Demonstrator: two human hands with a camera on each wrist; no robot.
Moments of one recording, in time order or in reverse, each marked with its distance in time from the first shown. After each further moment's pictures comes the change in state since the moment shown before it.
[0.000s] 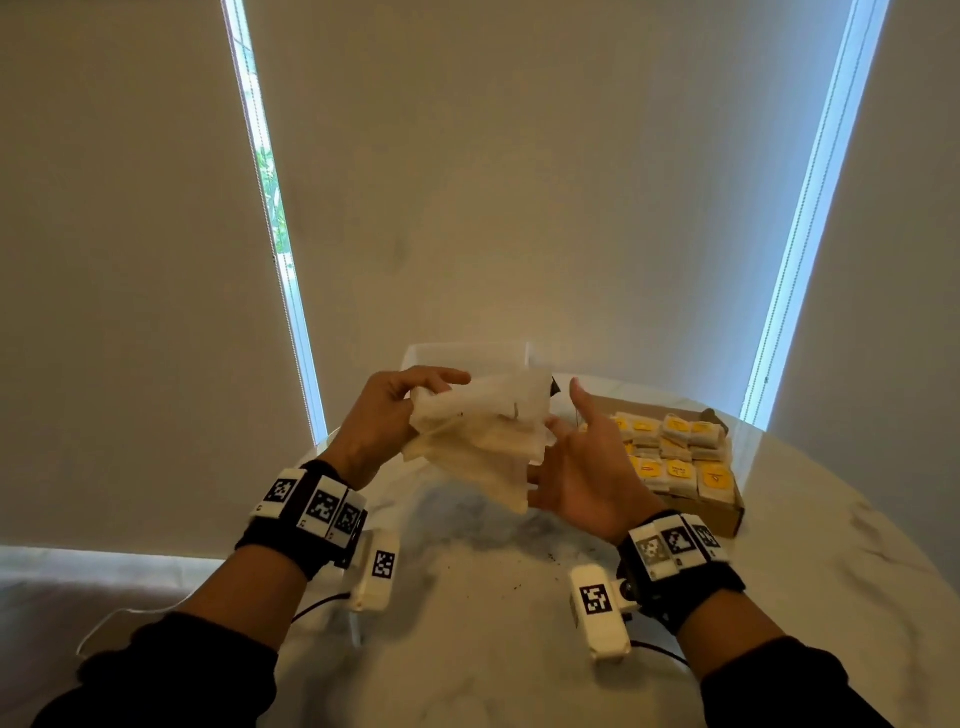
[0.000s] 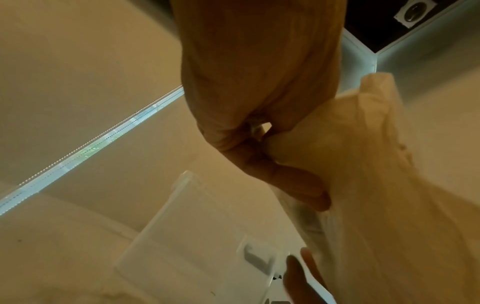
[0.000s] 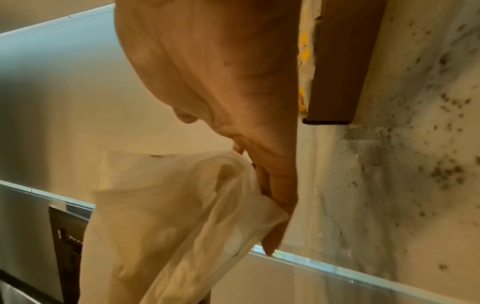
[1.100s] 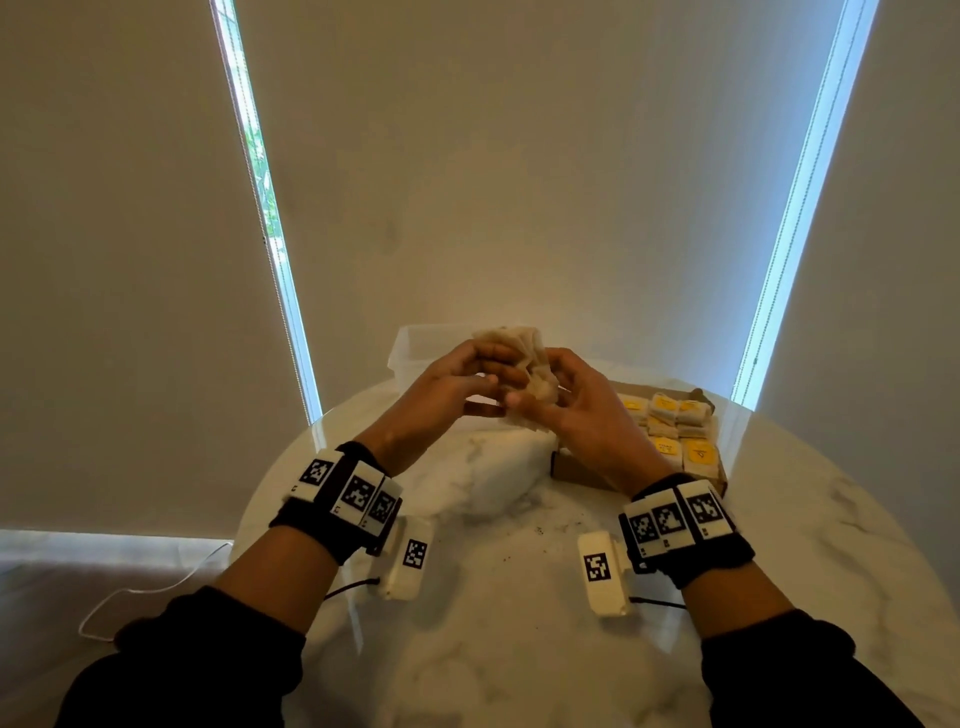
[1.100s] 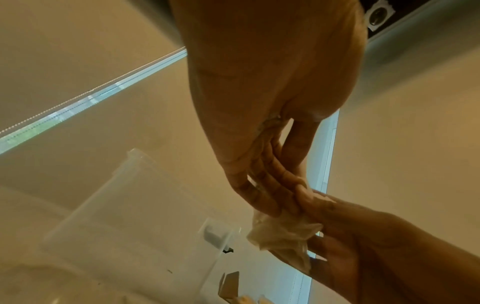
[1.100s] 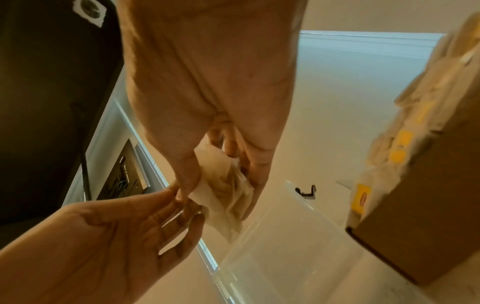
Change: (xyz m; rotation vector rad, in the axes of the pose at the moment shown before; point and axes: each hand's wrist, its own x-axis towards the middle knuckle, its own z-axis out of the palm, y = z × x) left_hand 0.005 0.021 0.054 -0.079 -0.211 -0.072; right_hand -0.018 -0.026 0.005 -0.860 0.183 -0.552
